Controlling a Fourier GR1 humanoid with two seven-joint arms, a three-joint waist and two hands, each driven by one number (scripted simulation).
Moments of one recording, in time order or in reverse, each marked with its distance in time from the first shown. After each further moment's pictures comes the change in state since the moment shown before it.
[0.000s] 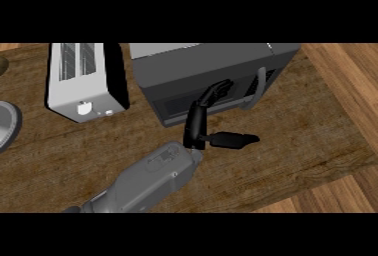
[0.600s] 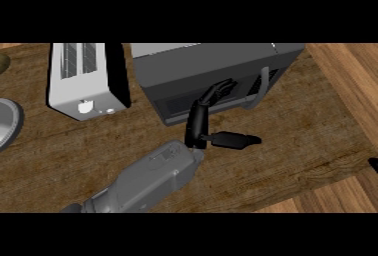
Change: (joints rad) left arm -0.022 0.000 -0.021 0.011 0.062 -0.013 -0.055; right arm -0.047 0.066 0.045 0.084 -0.120 0.038 0.032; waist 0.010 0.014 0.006
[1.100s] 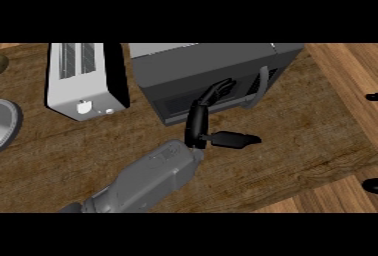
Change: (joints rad) left arm -0.006 0.000 -0.008 0.015 0.038 -0.008 -0.049; right arm -0.039 0.019 0.014 0.108 -0.162 0.081 0.053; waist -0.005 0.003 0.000
